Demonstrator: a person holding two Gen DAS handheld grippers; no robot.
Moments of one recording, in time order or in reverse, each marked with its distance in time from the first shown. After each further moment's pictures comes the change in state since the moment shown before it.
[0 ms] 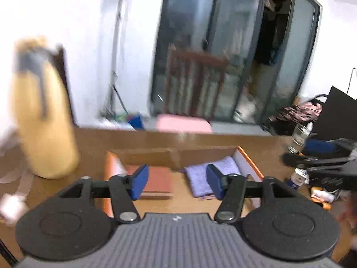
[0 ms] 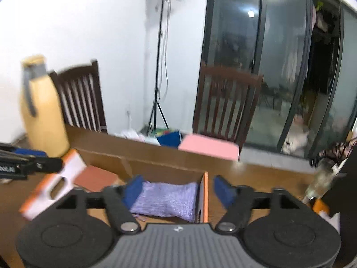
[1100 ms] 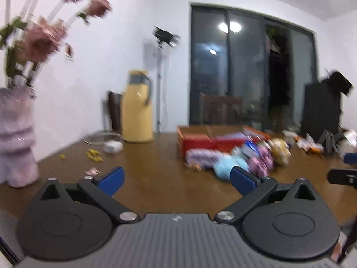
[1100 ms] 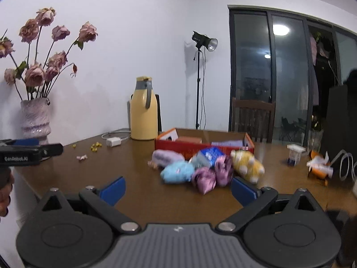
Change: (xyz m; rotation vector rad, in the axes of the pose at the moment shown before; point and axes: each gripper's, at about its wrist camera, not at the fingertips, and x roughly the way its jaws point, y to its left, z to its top) left arm -0.302 -0.003 -0.326 0.056 -0.322 0.159; right arm -0.319 0.127 -0.315 0.017 -0.251 0.164
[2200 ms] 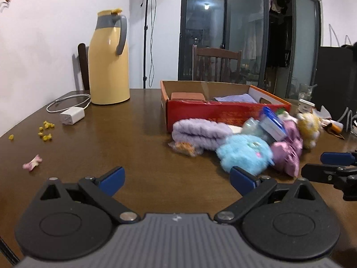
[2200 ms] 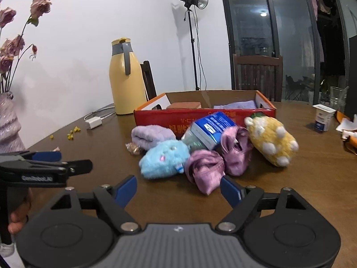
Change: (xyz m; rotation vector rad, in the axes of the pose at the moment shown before) left arm 0.201 -0.008 0.008 -0.022 0.250 -0.044; right arm 0.185 -0.047 0.020 0.137 0.186 0.047
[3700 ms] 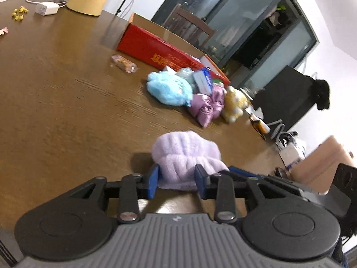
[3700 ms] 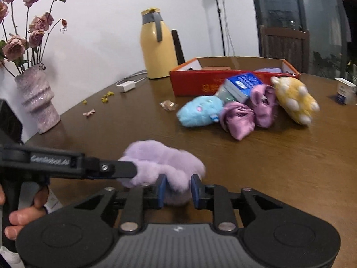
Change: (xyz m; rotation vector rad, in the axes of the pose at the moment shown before) left arm -0.060 -0.014 -0.059 -0.407 0.249 -0.401; right arm -0.061 0.014 -0.042 -0.027 0.172 0.123
